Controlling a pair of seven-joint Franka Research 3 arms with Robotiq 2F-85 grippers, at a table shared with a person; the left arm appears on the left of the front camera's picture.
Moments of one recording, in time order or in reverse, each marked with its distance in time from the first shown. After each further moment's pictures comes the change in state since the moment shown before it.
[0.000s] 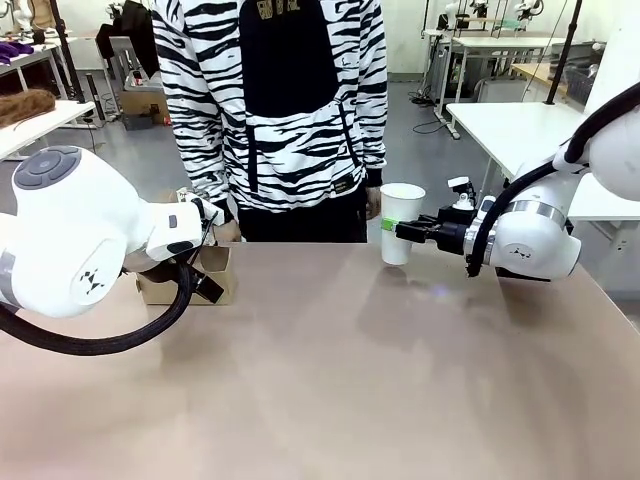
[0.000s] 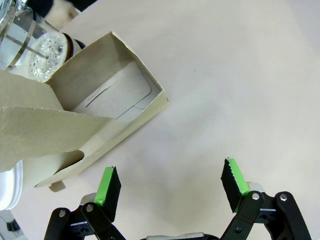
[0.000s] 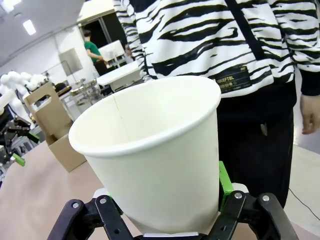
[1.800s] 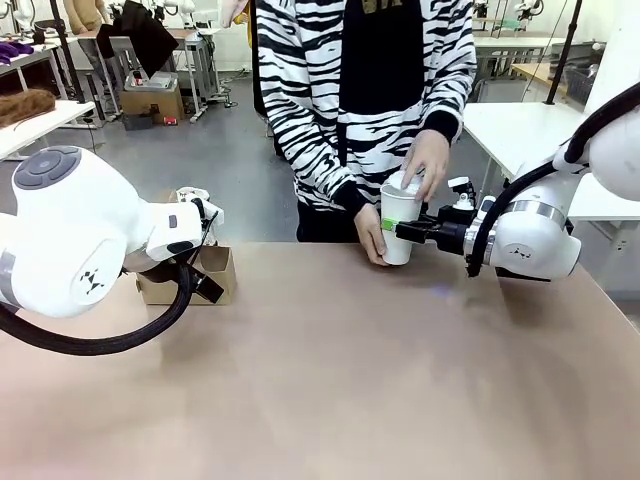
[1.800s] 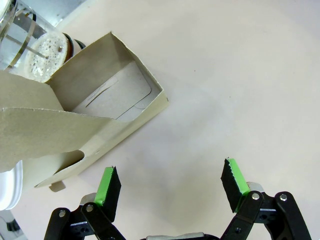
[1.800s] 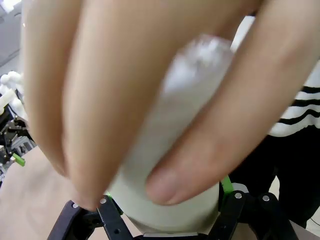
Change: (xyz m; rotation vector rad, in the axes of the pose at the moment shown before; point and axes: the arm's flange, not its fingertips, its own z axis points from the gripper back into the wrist) left arm 0.000 0.000 0.000 0.000 0.000 0.000; right arm 0.000 0.000 0.000 0.000 0.000 0.000
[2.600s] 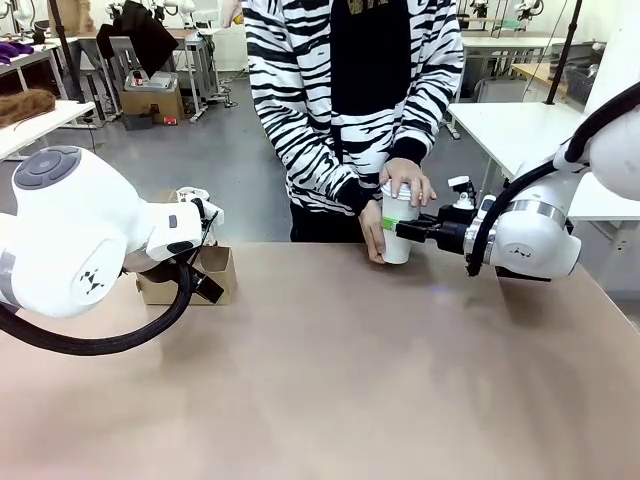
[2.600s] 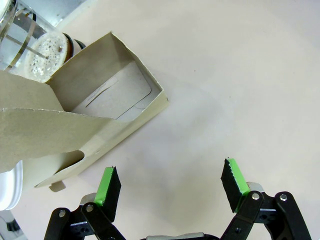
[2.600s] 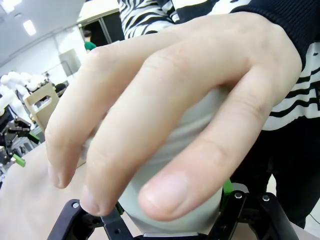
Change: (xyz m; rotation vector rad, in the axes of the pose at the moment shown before) left arm 0.000 0.000 0.000 0.000 0.000 0.000; right arm 0.001 0.000 0.000 0.001 -0.002 0.000
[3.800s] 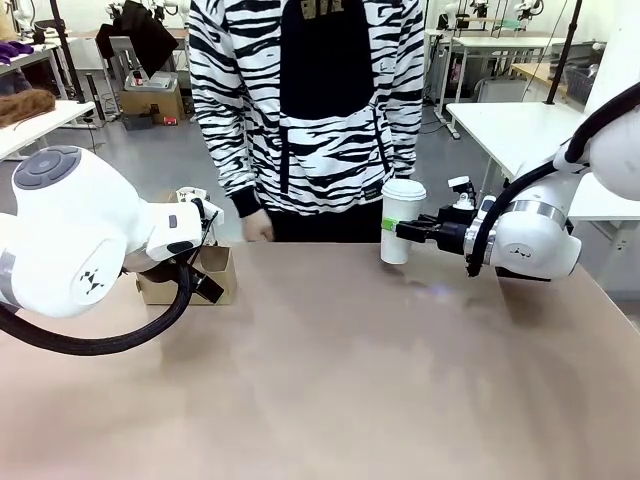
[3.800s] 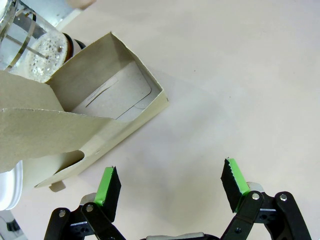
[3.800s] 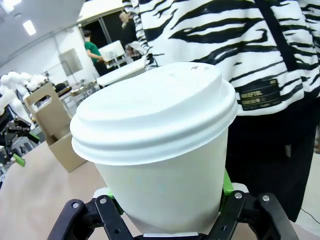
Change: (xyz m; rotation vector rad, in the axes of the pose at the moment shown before) left arm 0.000 0.000 0.000 0.000 0.000 0.000; right arm -0.001 0.000 0.000 0.000 0.001 -0.001
